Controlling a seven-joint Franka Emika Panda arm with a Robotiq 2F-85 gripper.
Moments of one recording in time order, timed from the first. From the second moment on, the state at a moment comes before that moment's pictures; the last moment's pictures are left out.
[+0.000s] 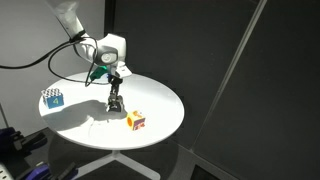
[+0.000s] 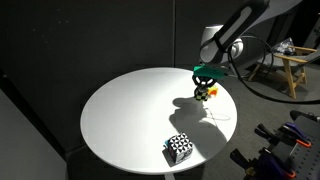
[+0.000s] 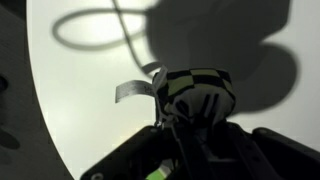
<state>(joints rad) 0.17 0.47 -0.19 -2.10 0.11 2.58 0.87</state>
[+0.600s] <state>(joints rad) 0.12 0.46 -0.20 -2.12 0.11 2.50 0.96</state>
